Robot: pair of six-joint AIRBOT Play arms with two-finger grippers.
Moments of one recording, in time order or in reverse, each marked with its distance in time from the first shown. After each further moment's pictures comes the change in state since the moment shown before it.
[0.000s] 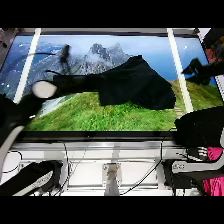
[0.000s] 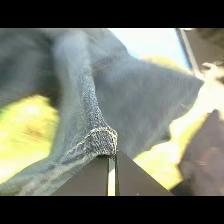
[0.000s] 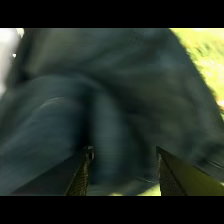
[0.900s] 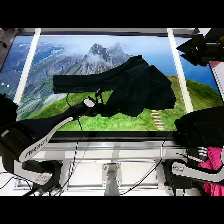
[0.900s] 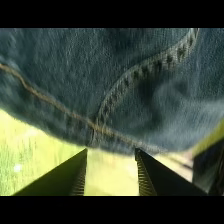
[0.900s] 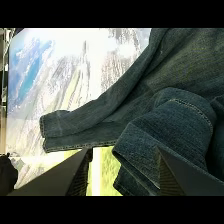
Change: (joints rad) left arm -0.239 -0.601 -0.077 -0.507 0.156 0.125; right arm 0.115 0.175 0.076 0.299 -0.108 -0.131
